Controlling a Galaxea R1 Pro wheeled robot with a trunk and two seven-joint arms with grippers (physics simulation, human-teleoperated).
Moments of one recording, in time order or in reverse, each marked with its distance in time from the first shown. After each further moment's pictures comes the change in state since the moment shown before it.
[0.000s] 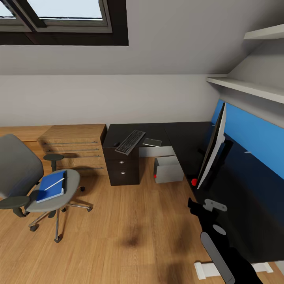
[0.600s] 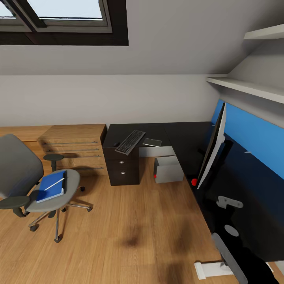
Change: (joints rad) left arm 0.000 0.002 0.000 0.000 0.000 -0.001 -0.001; right arm 0.001 -0.107 -0.013 0.001 0.092 -0.097 -0.009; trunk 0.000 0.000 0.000
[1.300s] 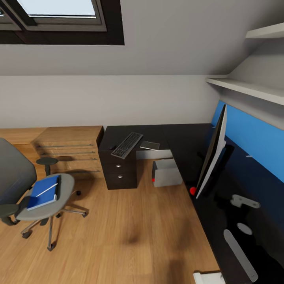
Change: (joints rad) left arm 0.000 0.000 0.000 0.000 0.000 0.001 -0.003; right arm 0.000 -0.031 -0.116 0.003 0.000 -0.010 0.001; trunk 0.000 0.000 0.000
